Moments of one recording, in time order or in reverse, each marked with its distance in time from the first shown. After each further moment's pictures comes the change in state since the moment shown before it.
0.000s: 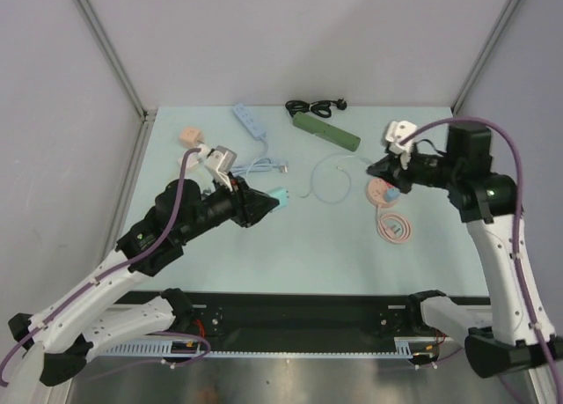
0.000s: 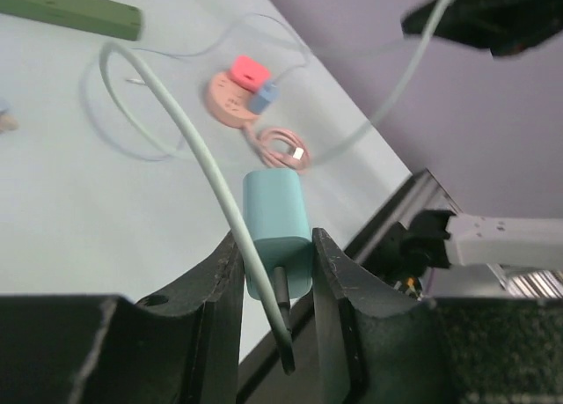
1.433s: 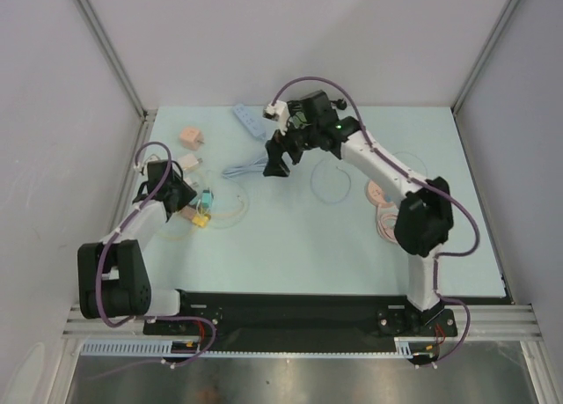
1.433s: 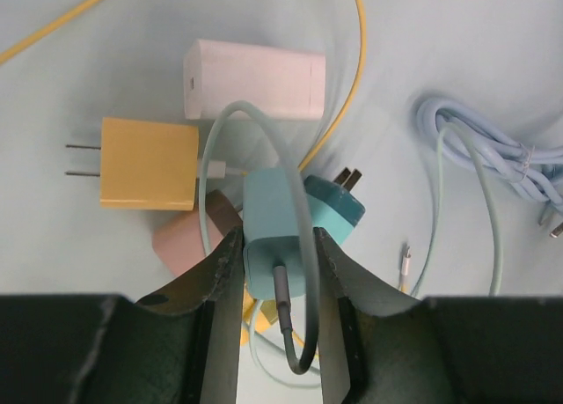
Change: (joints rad) left arm 0.918 0.510 -0.262 0.150 -0.148 -0.150; right arm 0.495 1.010 0.497 0.347 0.153 0.457
